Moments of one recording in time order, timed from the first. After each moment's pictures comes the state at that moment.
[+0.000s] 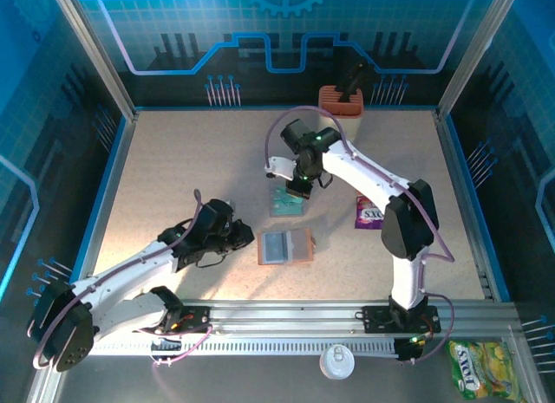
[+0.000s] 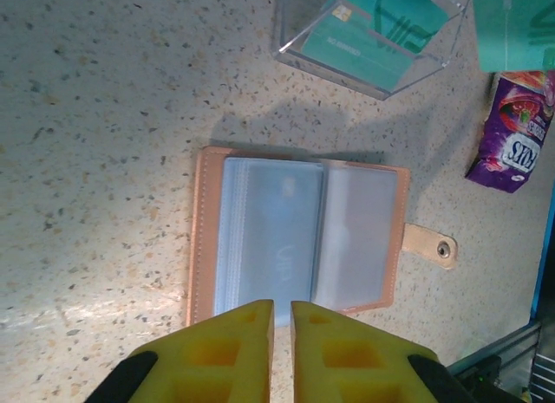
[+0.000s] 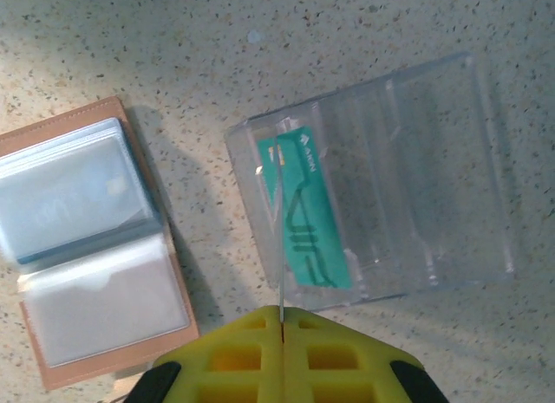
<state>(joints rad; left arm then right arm) -0.63 1.01 0.55 -0.37 0.16 -1.05 0.62 1.96 1.78 -1.13 -0.16 -0.65</state>
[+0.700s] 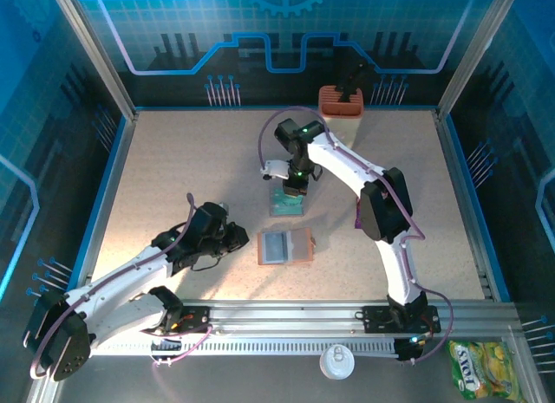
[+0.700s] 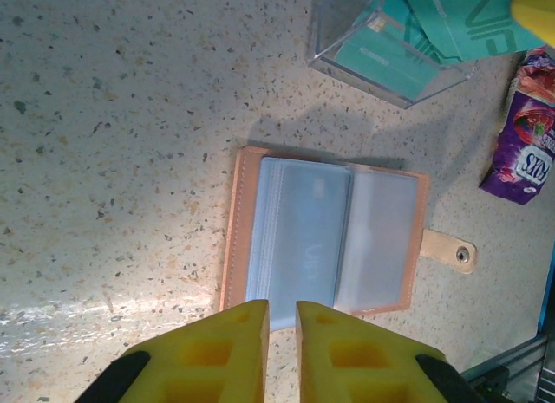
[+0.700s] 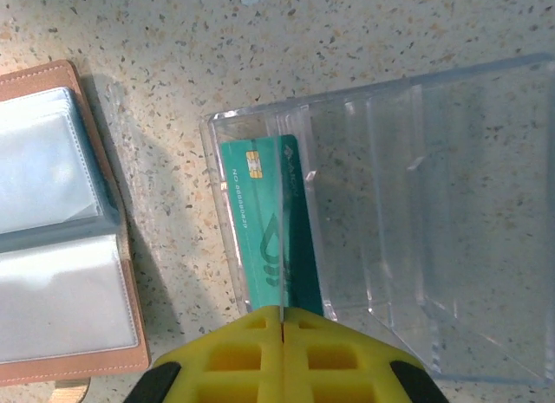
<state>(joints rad) -0.61 0.96 0.51 -0.40 0.15 -1.05 0.60 2.19 1.98 -1.26 -0.19 -0.78</state>
